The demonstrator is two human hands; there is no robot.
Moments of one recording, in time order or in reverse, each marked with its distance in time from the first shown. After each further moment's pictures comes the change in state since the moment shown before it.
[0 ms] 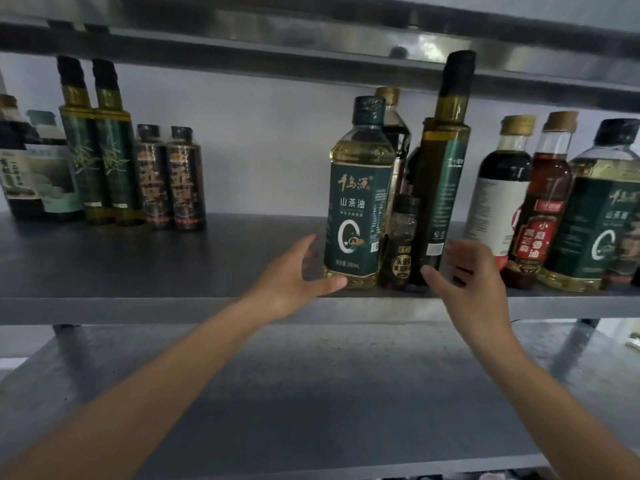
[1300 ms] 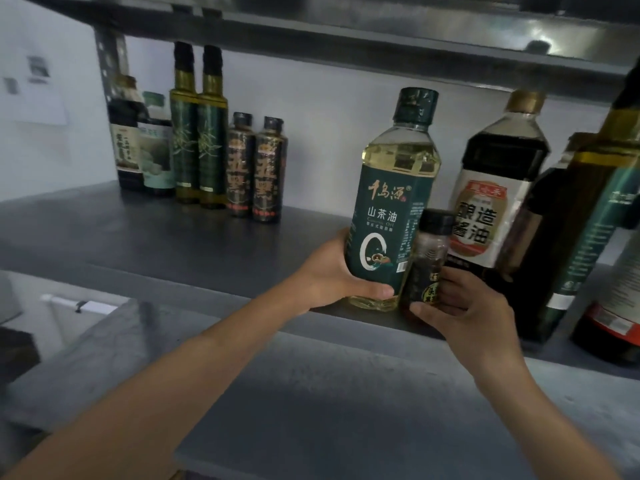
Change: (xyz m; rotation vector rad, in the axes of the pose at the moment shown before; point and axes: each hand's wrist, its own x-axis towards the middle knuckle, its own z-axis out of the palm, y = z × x) left_hand 0.025 -0.041 -0.048 -0.289 0.089 0.070; right_hand 0.006 -0.029 0.099 0.072 -0.330 0.042
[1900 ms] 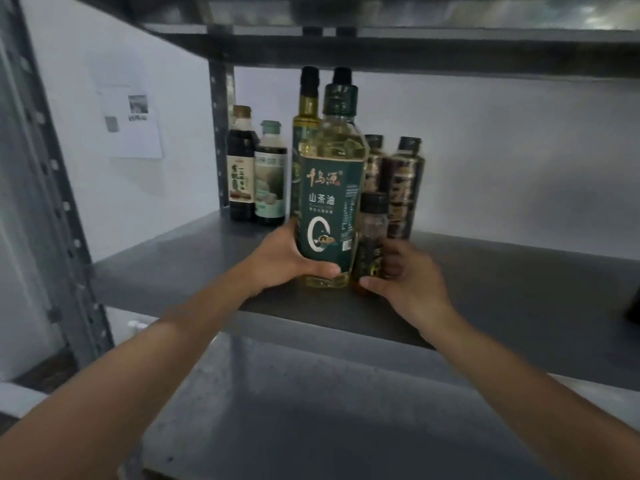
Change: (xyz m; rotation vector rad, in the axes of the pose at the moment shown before) left_hand -0.039 -0.078 -0.289 0.218 0.175 -0.079; right_hand 0.039 -0.114 0.279 0.004 -0.196 -0.038
